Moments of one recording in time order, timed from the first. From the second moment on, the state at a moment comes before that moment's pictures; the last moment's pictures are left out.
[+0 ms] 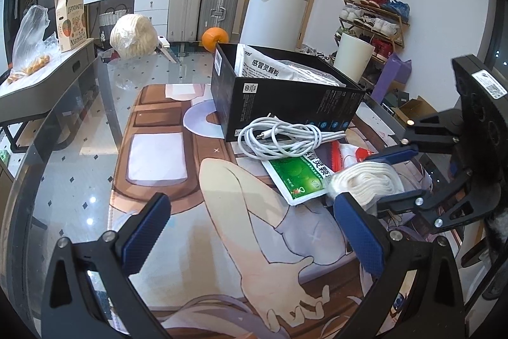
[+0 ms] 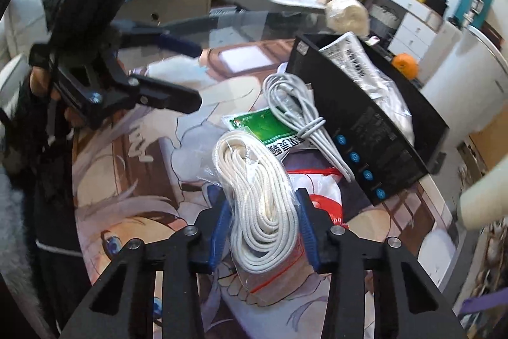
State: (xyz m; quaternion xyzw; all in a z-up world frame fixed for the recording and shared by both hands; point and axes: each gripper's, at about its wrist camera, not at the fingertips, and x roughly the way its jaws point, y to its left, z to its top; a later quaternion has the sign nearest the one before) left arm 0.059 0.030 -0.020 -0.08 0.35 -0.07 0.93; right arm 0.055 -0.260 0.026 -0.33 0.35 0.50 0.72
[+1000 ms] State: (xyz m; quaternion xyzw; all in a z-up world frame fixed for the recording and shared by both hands) left arm 0.105 0.015 -0.010 -0.08 0.38 -0.03 0.92; right arm 0.049 -0.328 0.059 -0.10 0.33 0.33 0.88
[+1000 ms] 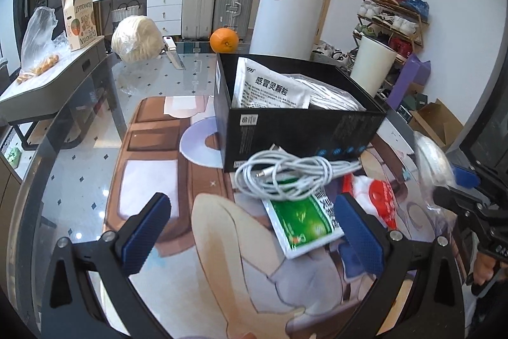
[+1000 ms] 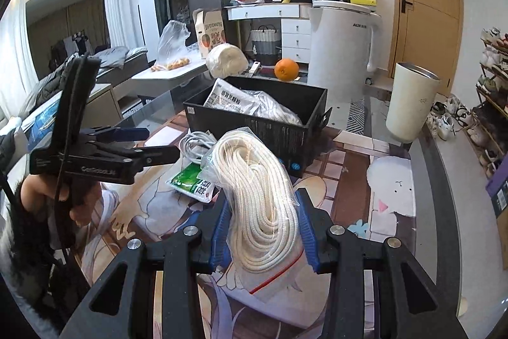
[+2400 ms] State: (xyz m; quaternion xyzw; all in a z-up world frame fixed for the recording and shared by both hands) left arm 0.113 0.034 -0.020 -0.13 0.38 -0.10 0.91; right arm 0.063 -0.316 0.059 -0.09 0.33 0.33 0.88
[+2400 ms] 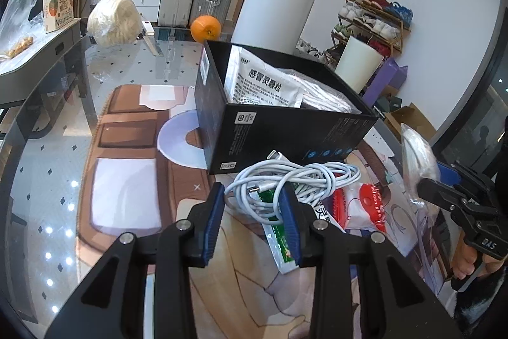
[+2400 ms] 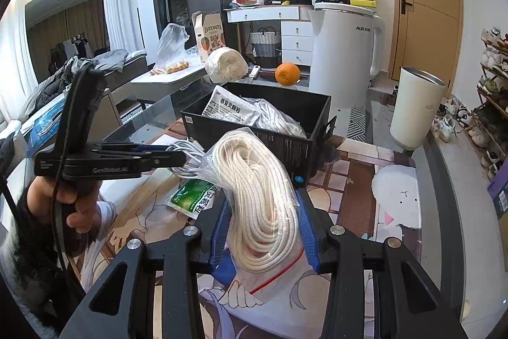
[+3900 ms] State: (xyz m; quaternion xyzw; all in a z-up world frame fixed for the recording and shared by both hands) left arm 0.183 0.027 0.021 -0.07 0.35 -0.11 0.93; right arm 0.165 -0.265 0.097 -0.14 0.28 0.31 0.90
